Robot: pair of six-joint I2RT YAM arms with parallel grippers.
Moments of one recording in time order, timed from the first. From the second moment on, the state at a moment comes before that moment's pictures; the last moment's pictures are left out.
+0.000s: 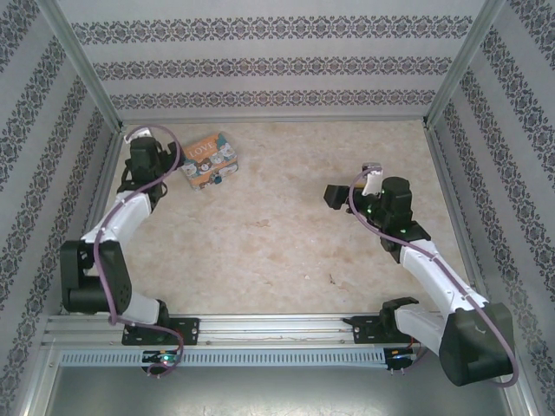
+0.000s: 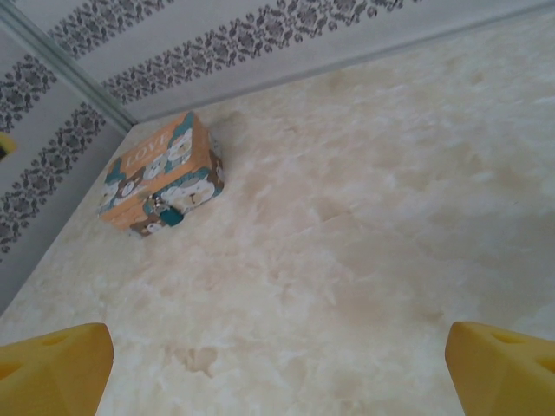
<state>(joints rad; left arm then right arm) 0.07 1.49 1.01 -0.01 -0.17 -0.33 0.18 1.05 0.58 0.08 -0.41 0.41</state>
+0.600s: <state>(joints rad) 0.17 1.89 1.31 -0.12 0.24 -0.51 0.25 1.07 0.59 0.03 -0.37 0.34</state>
